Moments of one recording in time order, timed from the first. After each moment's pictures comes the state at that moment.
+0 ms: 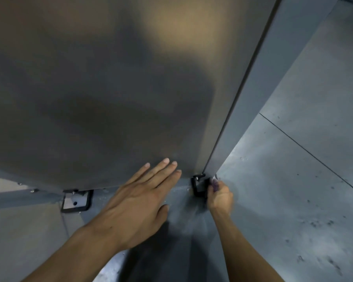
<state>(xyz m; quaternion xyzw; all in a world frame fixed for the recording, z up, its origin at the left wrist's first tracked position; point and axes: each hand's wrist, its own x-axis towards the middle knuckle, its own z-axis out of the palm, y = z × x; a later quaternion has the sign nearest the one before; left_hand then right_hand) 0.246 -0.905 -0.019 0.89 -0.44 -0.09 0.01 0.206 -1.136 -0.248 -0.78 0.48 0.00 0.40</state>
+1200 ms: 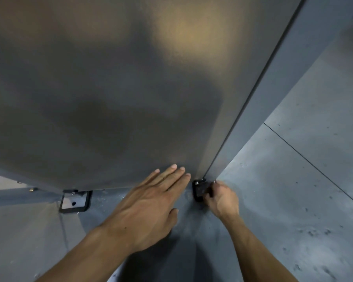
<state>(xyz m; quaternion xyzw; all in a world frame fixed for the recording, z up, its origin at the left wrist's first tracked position) 0.244 -0.923 -0.004 0.89 -0.41 -0.18 0.07 0.207 -1.163 -0.219 -0.95 0.22 0.09 0.20</state>
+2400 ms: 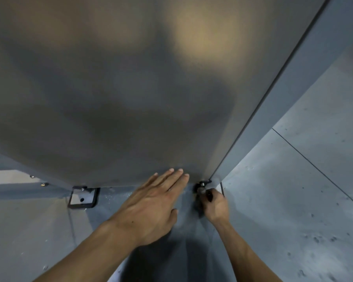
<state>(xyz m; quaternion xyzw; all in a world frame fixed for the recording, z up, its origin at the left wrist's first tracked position) 0.243 -0.916 -0.005 0.90 -0.37 -0.23 0.08 0.204 -1.118 -0.222 -0.82 0.36 0.08 0.44</state>
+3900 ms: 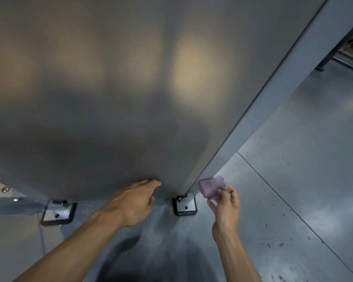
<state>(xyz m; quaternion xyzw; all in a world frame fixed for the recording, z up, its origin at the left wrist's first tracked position) 0.279 -0.905 -0.004 0.91 -0.27 -0.26 0.19 0.189 -1.128 -0.046 -0.54 0.45 -0.22 0.68</state>
